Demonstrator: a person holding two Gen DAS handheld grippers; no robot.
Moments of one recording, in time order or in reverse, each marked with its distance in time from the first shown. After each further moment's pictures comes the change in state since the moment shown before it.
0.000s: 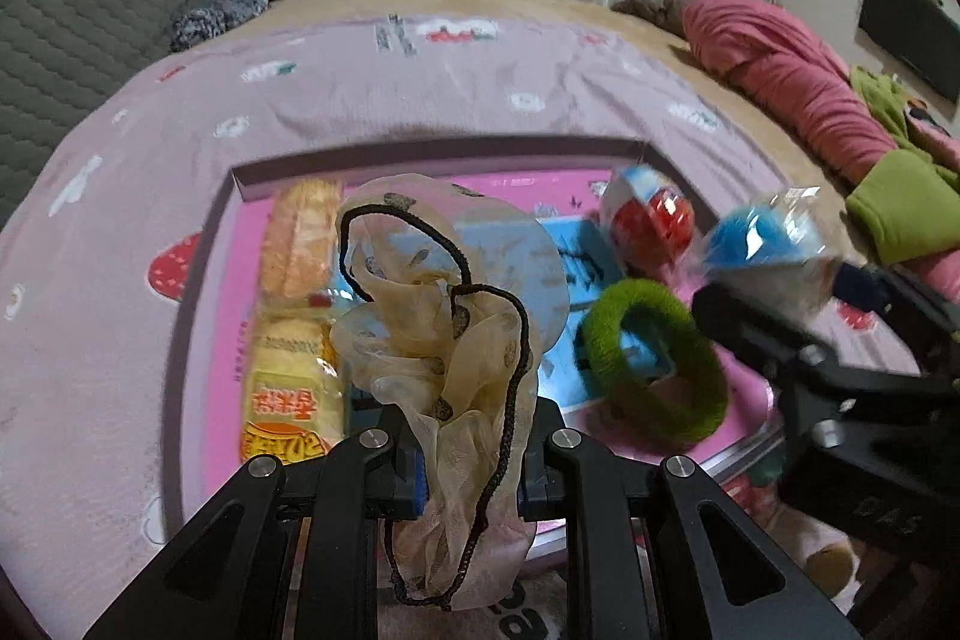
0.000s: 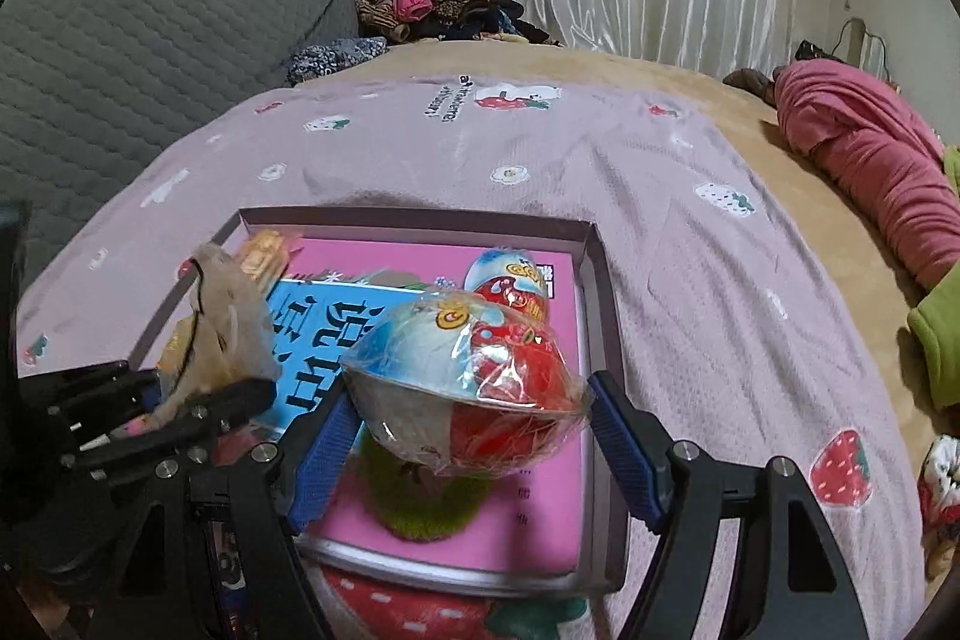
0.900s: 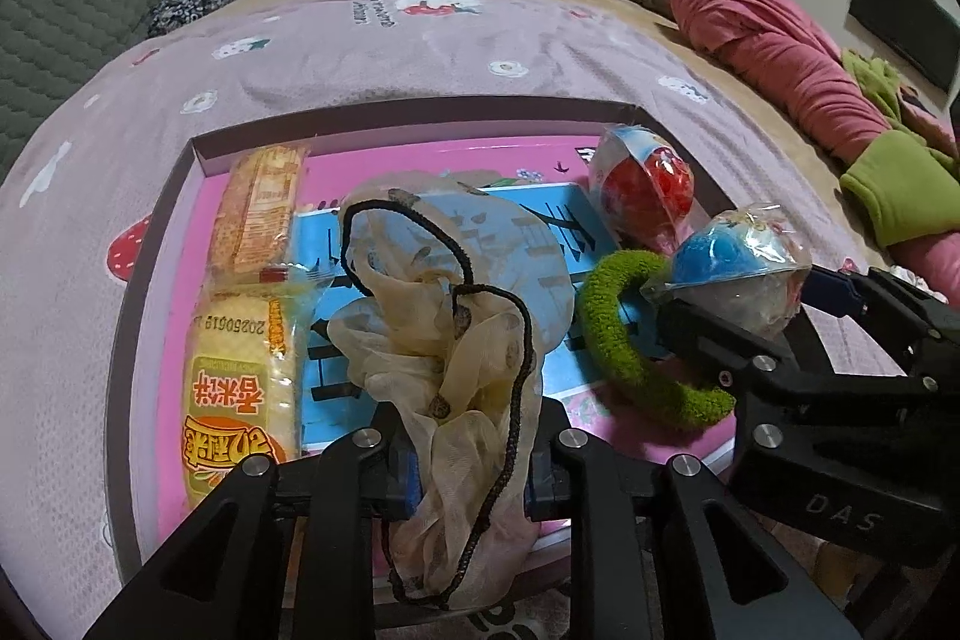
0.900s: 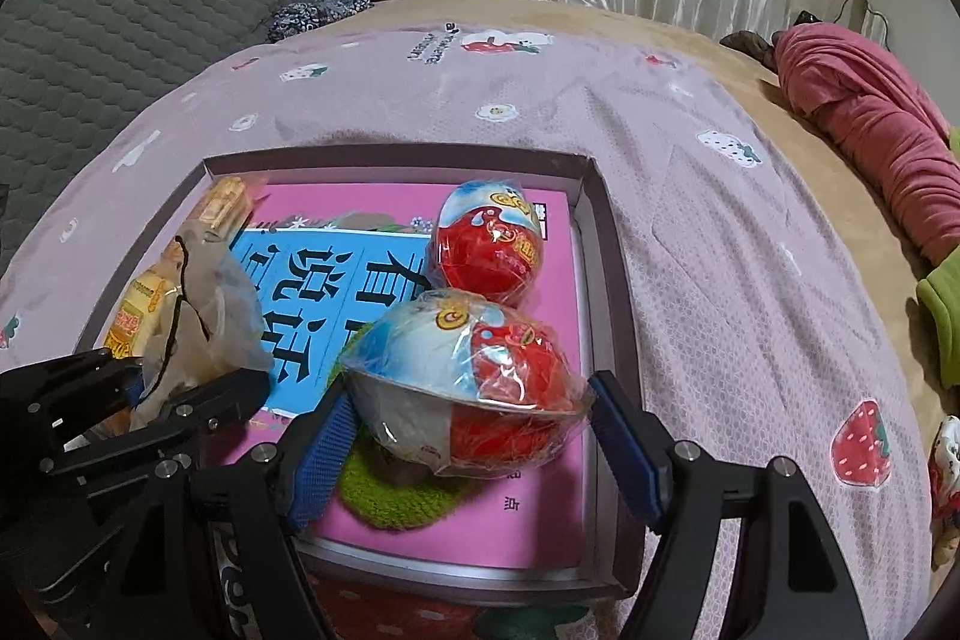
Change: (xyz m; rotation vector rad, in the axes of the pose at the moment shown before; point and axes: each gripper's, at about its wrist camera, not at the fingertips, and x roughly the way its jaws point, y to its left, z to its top) left arm 0.018 -0.007 -0.007 0.023 0.036 -0.034; right arm 0.030 -0.005 -0.013 0.014 0.116 -0.023
